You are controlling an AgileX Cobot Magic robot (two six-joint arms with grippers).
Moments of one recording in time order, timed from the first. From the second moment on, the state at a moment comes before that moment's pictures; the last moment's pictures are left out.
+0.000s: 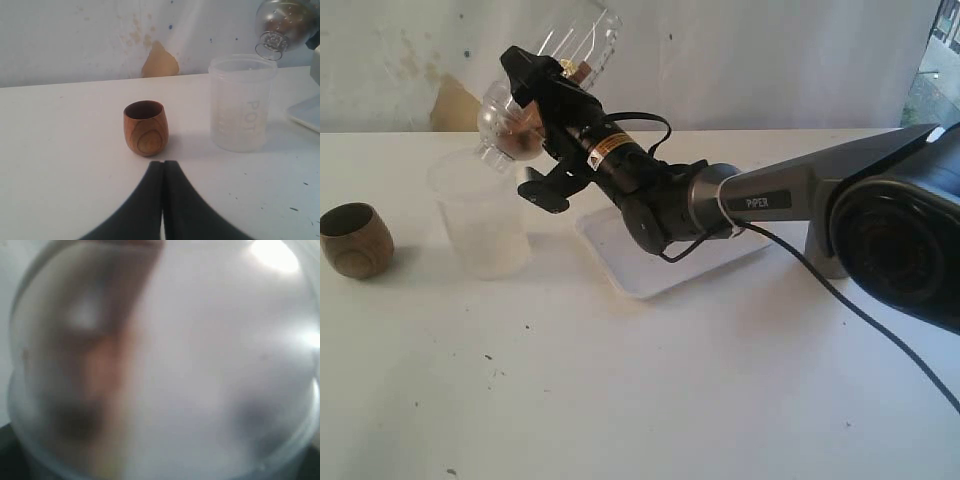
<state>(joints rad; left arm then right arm) -0.03 0.00 0.00 -0.09 0.26 0.14 0.52 2.31 -1.56 -0.05 -0.91 -2.12</state>
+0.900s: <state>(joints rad) -0.03 0.00 0.00 -0.09 0.26 0.14 0.54 2.31 -1.54 -0.04 -1.06 -1.47</state>
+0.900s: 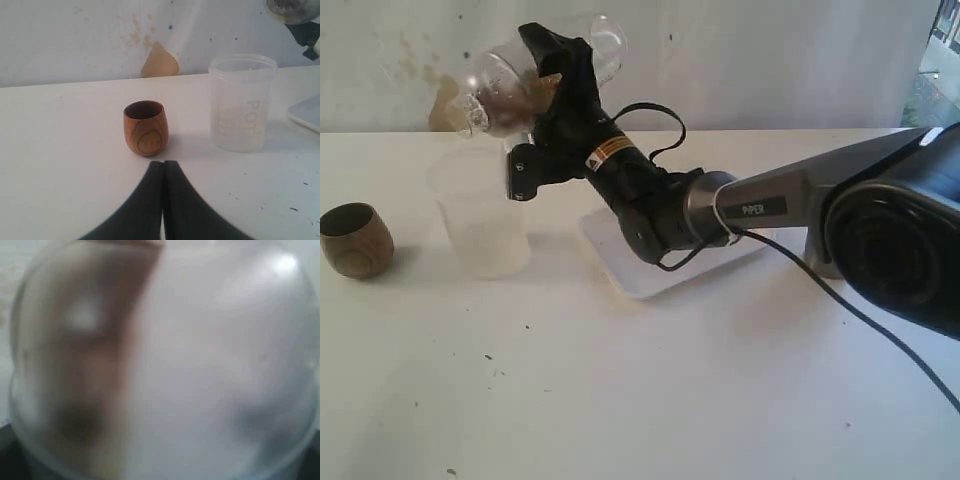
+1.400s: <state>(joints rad) -0.03 0.00 0.00 -0.09 0.26 0.14 0.58 2.28 -1.35 0.12 -1.18 -1.08</state>
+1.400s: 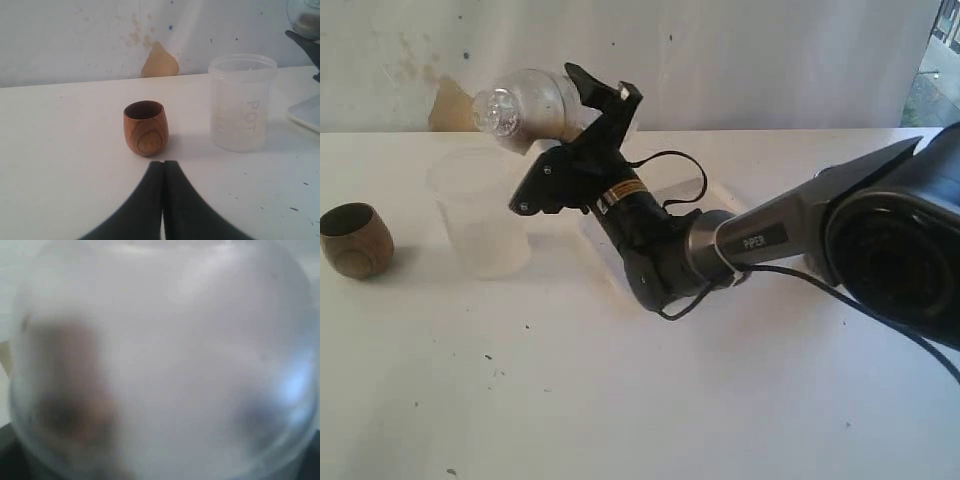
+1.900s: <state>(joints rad) -0.03 0.00 0.00 -0.09 0.26 0.14 0.60 2.08 -1.05 0.07 -1.18 -0.92</state>
